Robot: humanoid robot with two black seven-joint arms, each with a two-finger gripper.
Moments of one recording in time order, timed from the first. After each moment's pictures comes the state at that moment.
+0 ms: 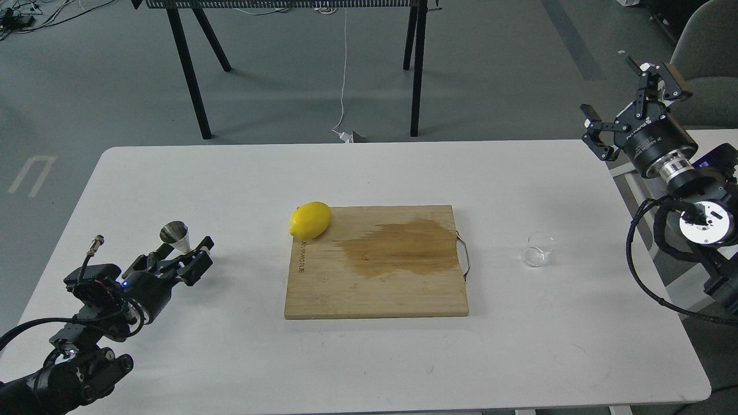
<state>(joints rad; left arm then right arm) -0.36 0.39 -0.54 -0.57 1.54 0.49 -0.49 0.75 -0.49 0.70 0.60 -0.09 0.49 0.35</state>
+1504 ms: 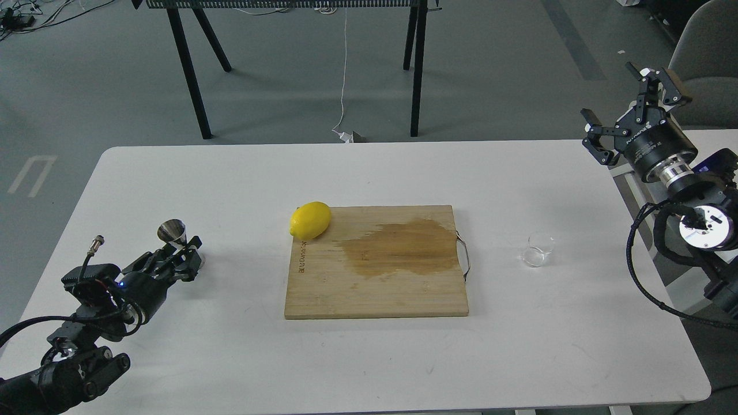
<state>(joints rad) -0.39 0.37 -0.51 -0.48 1.54 0.49 -0.49 0.74 -0.49 0.71 0.60 -0.09 0.49 0.35</state>
